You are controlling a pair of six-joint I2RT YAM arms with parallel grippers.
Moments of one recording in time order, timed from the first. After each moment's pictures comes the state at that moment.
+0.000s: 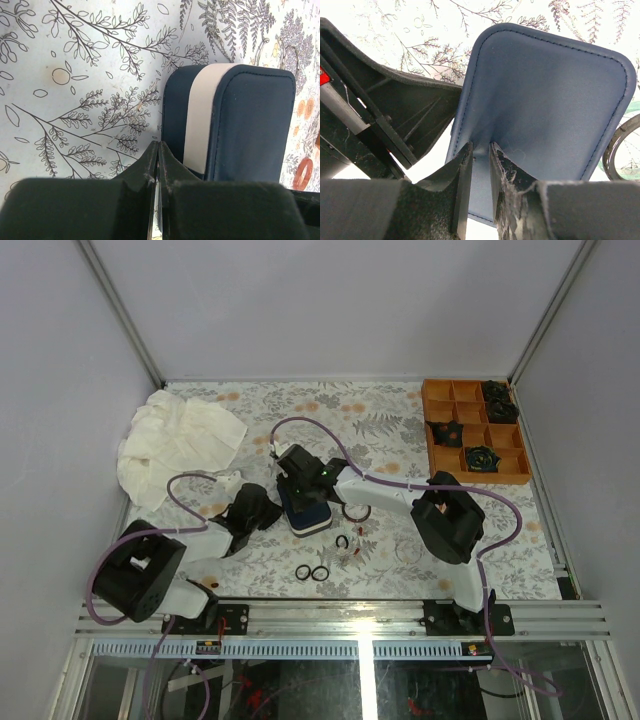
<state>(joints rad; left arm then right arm) -0.50 1.40 0.36 0.33 -0.14 -1.09 0.97 2.05 1.51 -0.43 0.03 0.35</state>
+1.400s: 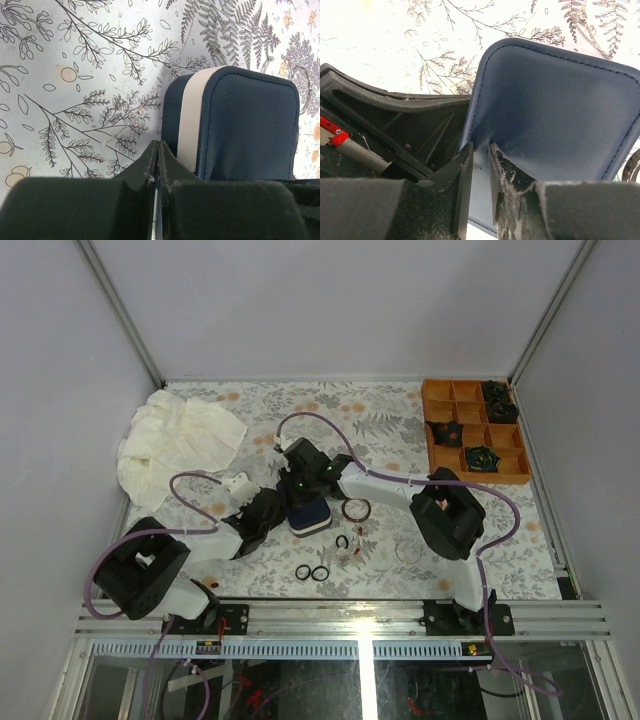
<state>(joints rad) -0.65 1.42 0.41 0.25 -0.43 -1.16 0.93 2.07 1.49 -0.35 -0.10 0.41</state>
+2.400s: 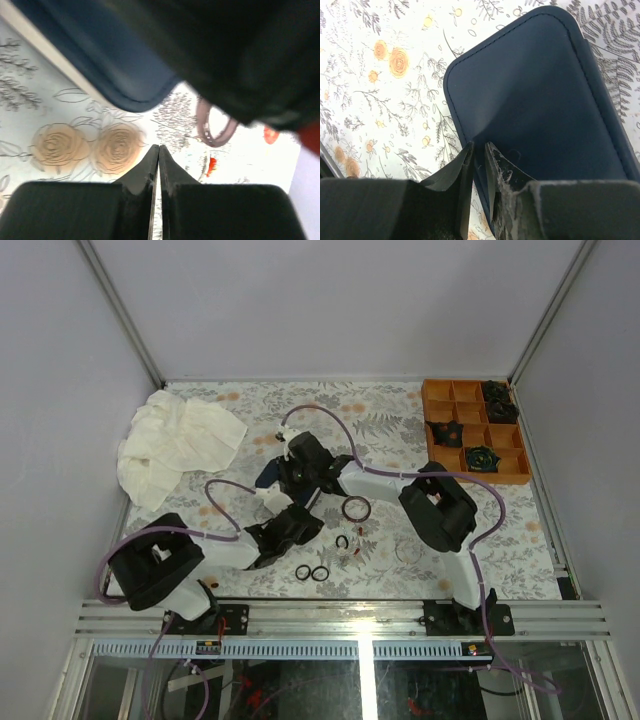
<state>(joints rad) -0.91 1.51 0.44 0.35 -0.36 -1.31 0.88 2.14 1.47 -0.10 -0.18 0.45</state>
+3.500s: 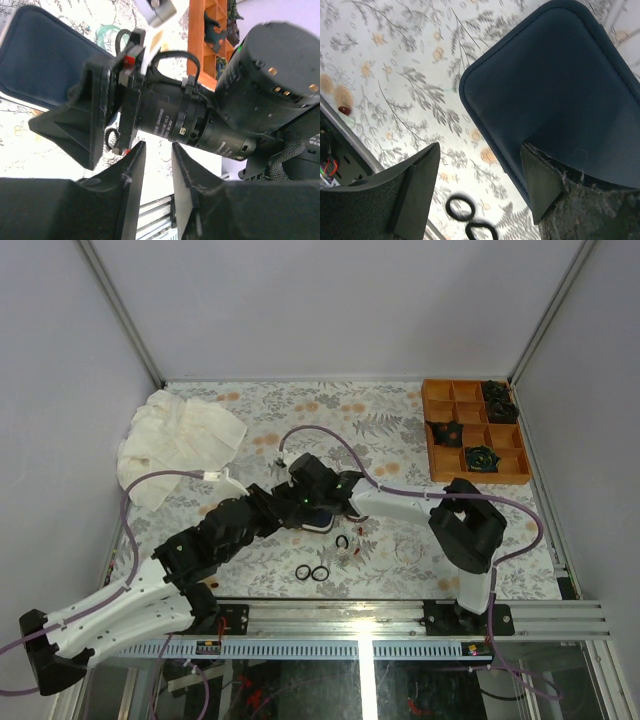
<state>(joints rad) -0.92 0.70 0.61 -0.32 -0.36 -1.19 0.98 1.90 1.31 -0.22 -0.12 0.43</state>
